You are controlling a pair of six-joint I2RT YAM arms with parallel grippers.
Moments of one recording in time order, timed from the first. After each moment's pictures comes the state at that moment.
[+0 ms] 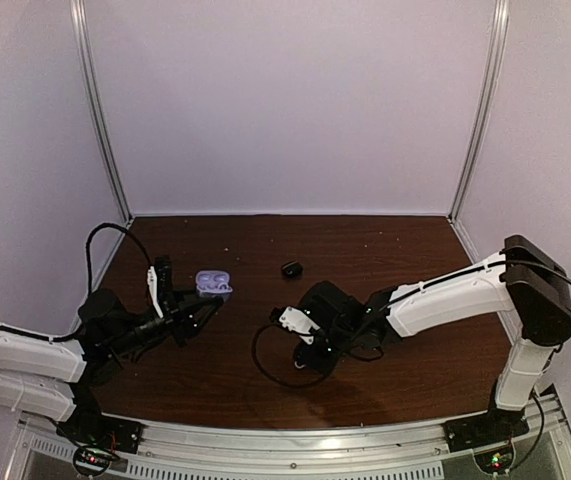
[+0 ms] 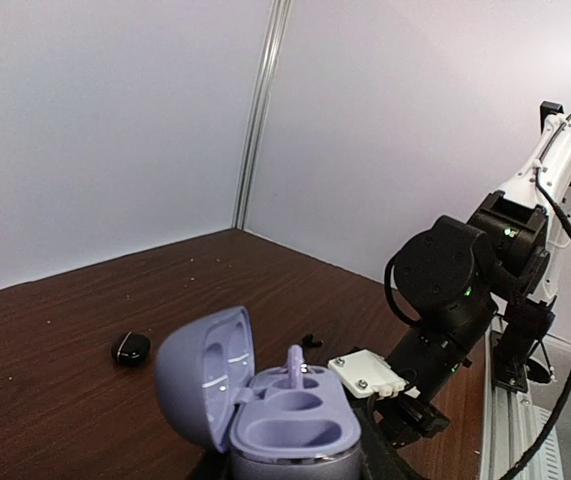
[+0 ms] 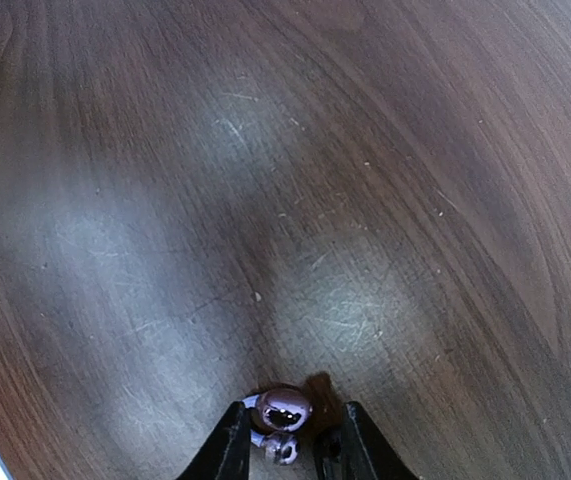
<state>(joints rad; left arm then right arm) -0.78 1.09 0.18 1.03 0.27 -0.23 1.07 1.80 1.04 -0.20 0.03 0.03</state>
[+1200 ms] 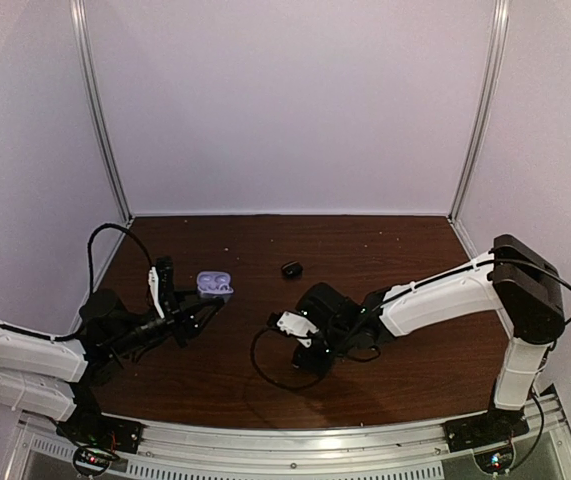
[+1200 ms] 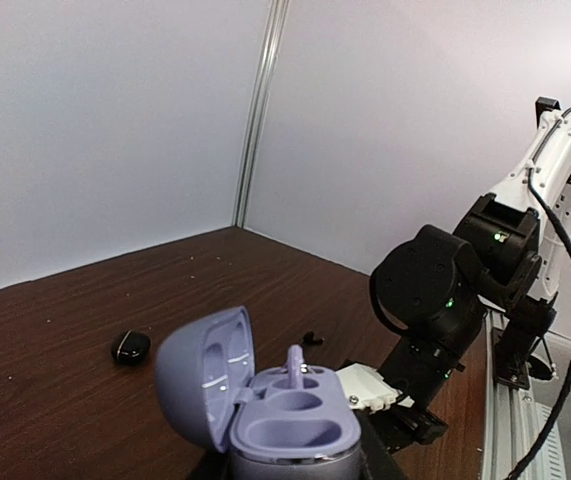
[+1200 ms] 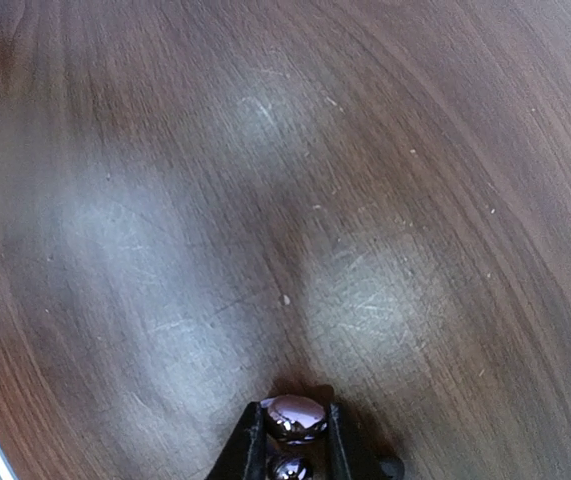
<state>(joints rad) -0.78 1.11 0.18 1.04 0.27 -0.22 1.06 1.85 1.06 -0.20 -0.07 0.02</state>
